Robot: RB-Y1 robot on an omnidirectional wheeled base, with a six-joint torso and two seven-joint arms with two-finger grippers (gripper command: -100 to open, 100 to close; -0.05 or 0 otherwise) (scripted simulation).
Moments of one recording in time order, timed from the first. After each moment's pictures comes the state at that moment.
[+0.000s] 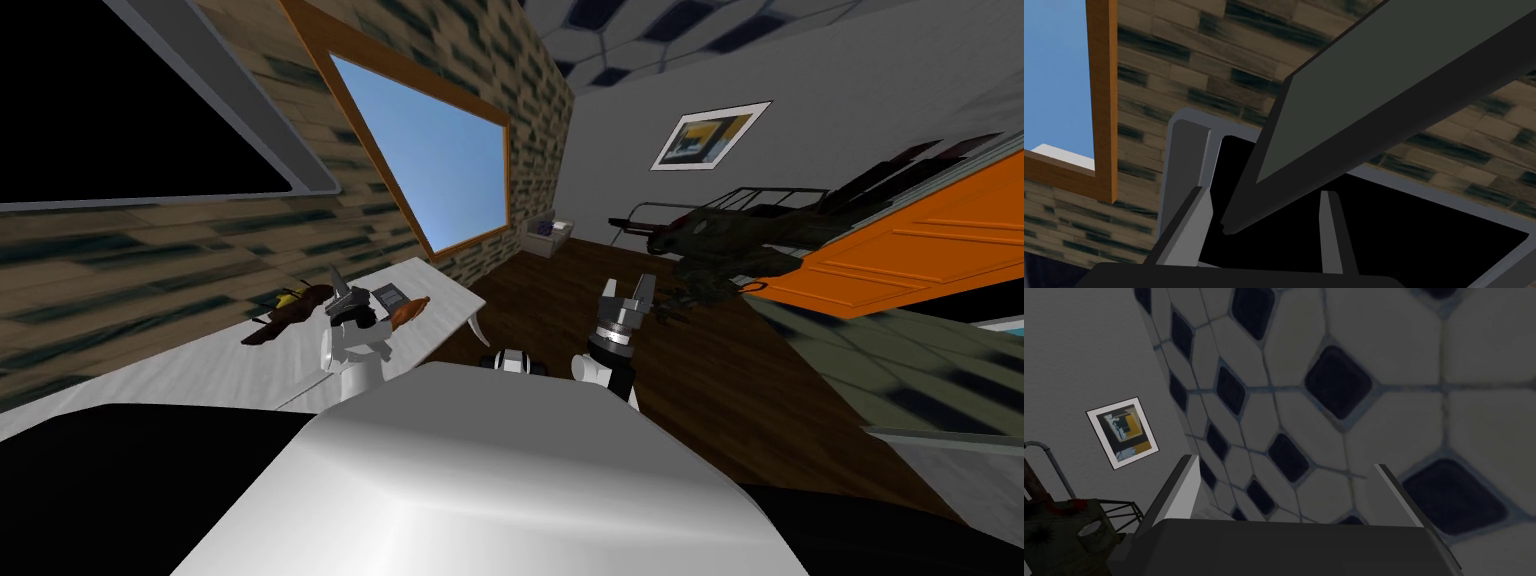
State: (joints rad) left arm 0.10 0.24 0.76 -1.77 -0.58 0.41 -0.46; right arm 0.49 0.03 0.04 -2.23 -0.10 -0.57 0.08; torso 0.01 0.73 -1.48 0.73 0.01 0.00
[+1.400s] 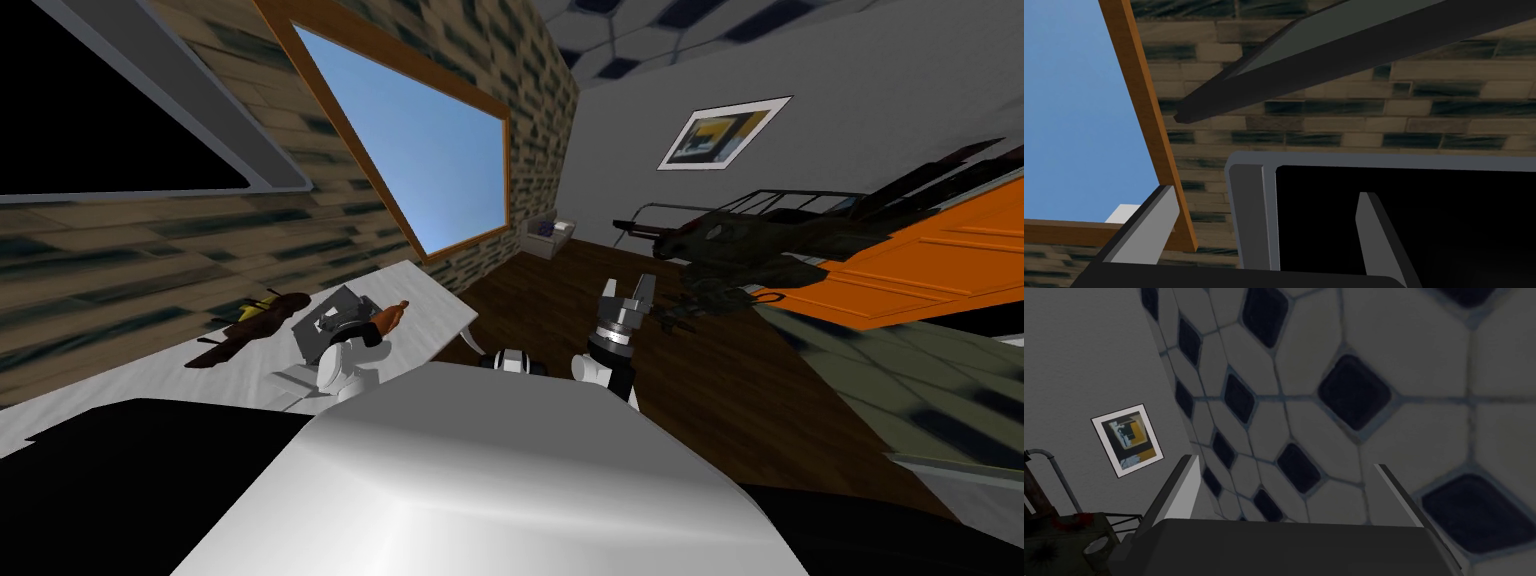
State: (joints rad) left arm 0.20 0.17 0.79 -1.70 -0.85 0.23 -0.49; right arm 0.49 0.03 0.04 -2.23 -0.10 -0.57 0.08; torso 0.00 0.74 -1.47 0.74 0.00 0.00
